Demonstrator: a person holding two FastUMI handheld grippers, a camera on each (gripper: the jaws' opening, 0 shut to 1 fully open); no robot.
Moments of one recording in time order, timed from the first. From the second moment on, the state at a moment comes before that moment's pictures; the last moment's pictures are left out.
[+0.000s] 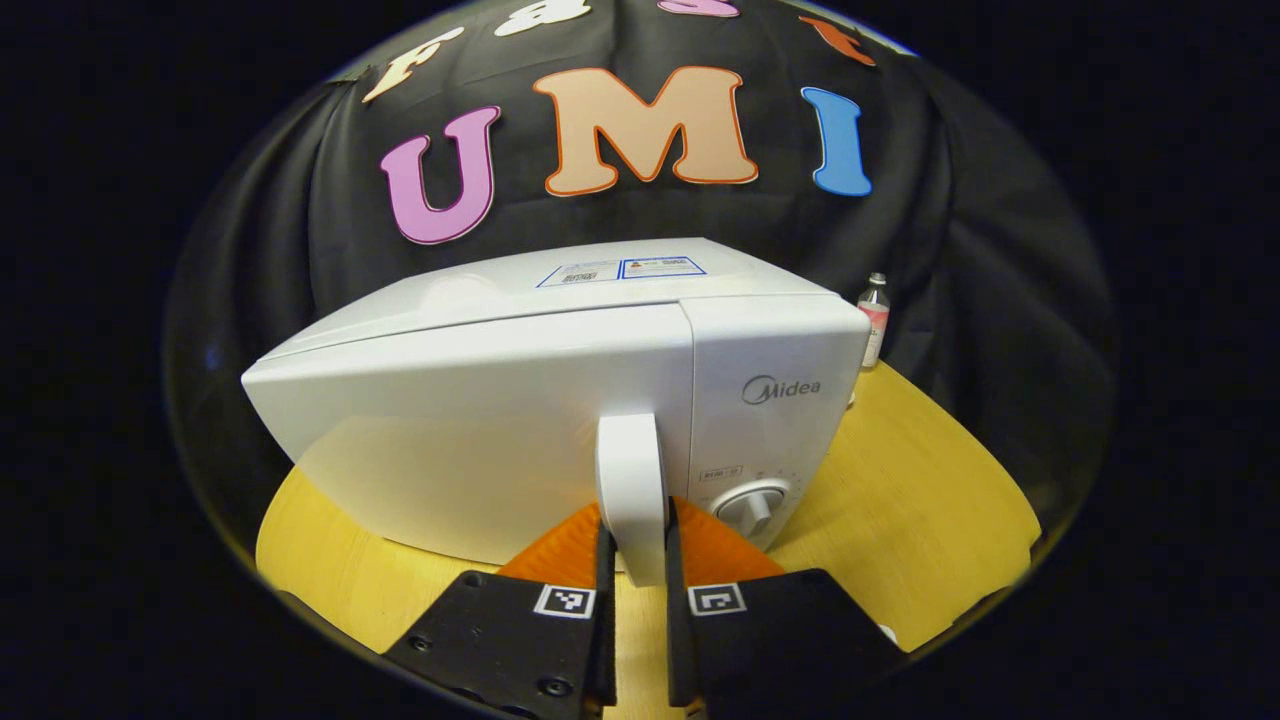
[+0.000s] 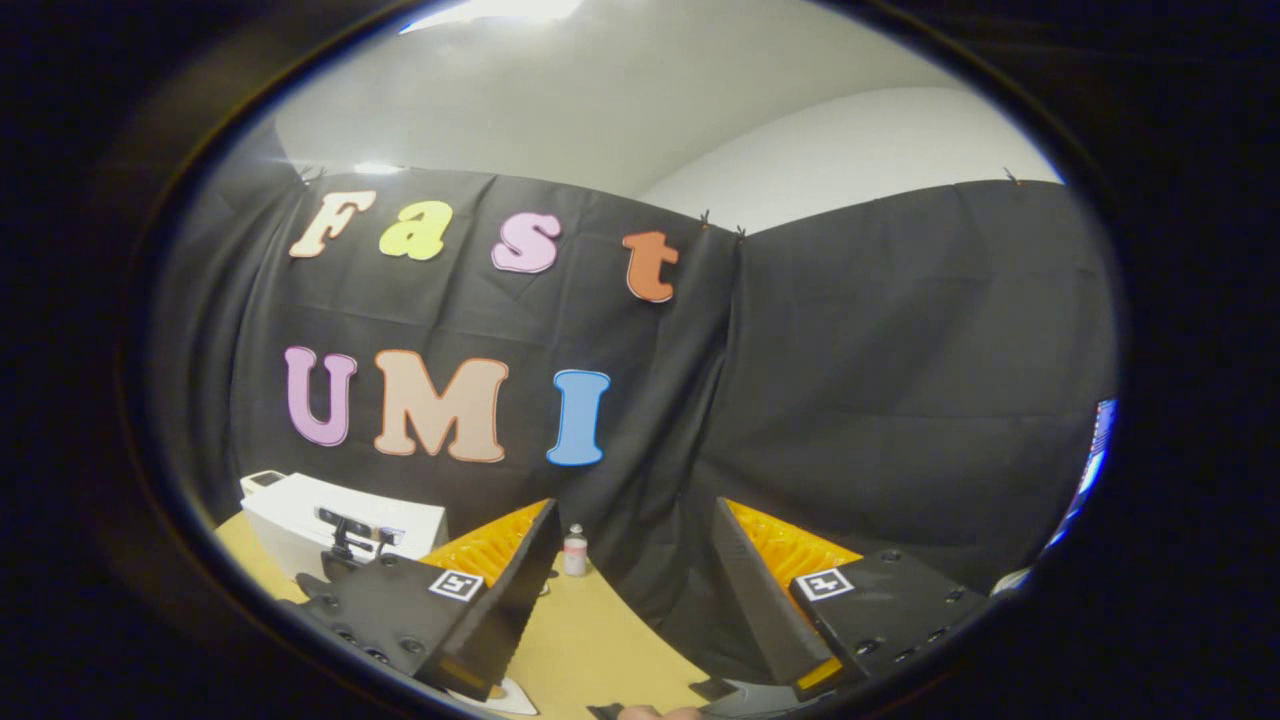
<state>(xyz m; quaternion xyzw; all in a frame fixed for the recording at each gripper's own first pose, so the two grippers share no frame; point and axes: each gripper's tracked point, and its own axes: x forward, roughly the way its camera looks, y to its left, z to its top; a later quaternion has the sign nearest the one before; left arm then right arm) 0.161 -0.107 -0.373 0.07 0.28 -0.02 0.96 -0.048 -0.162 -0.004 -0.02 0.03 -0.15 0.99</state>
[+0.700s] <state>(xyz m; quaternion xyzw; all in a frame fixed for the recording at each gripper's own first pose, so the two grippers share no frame) 0.144 -0.108 -0.367 0.07 0.27 -0.05 0.96 -0.043 -0.157 -0.014 0.00 0.03 -0.13 0.99</state>
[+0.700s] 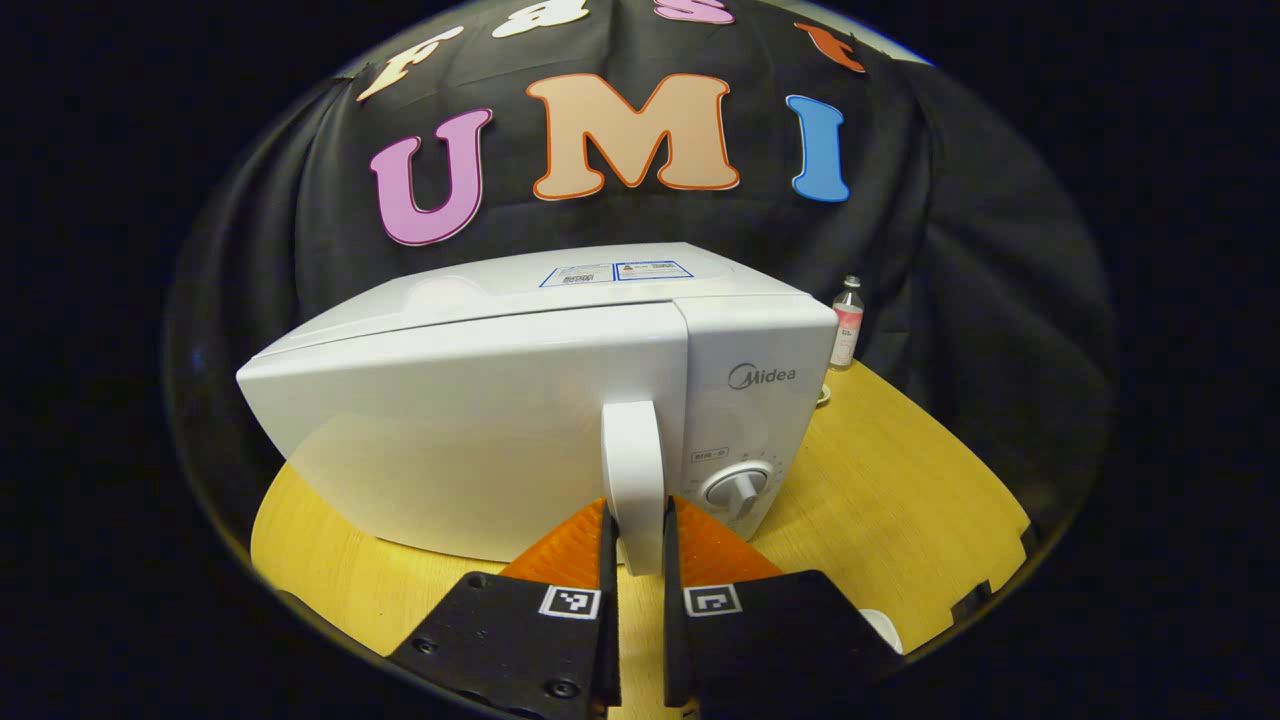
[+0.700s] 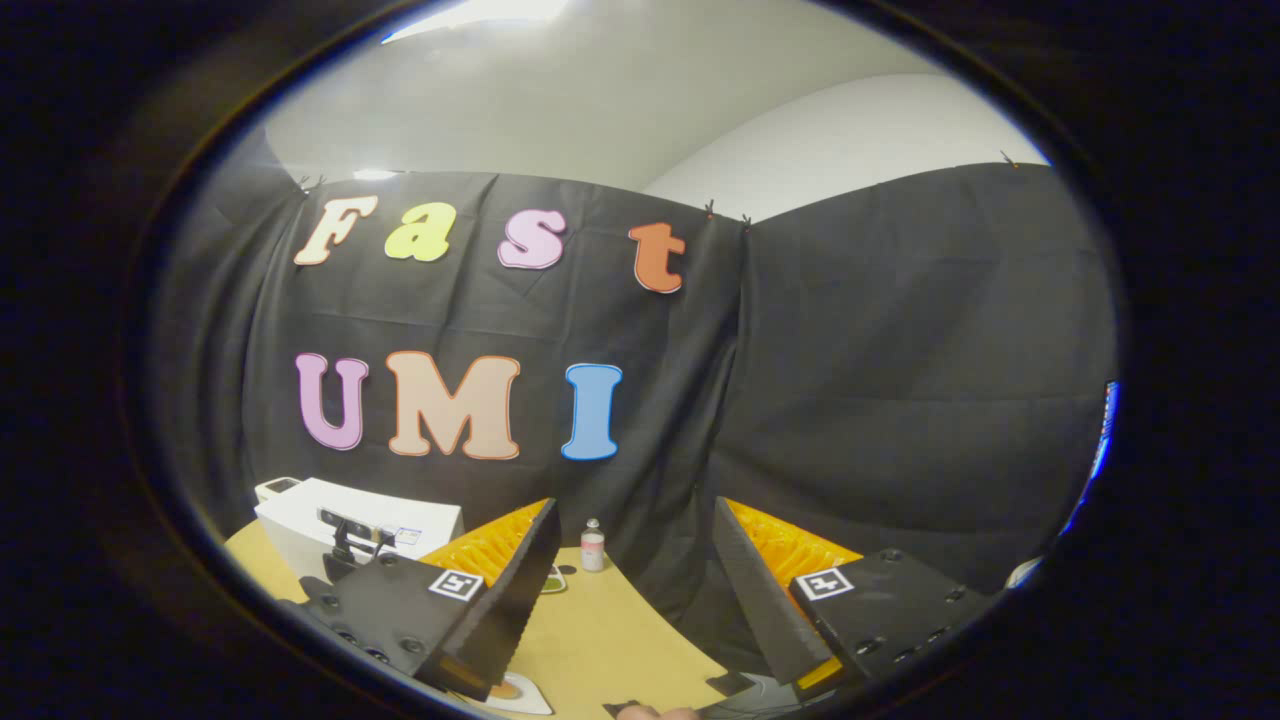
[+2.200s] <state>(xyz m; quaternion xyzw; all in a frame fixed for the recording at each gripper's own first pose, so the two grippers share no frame) -0.029 -0.031 -0.346 0.03 0.24 -0.12 0.96 -0.010 -0.055 -0.061 0.01 0.08 -0.01 1.00</state>
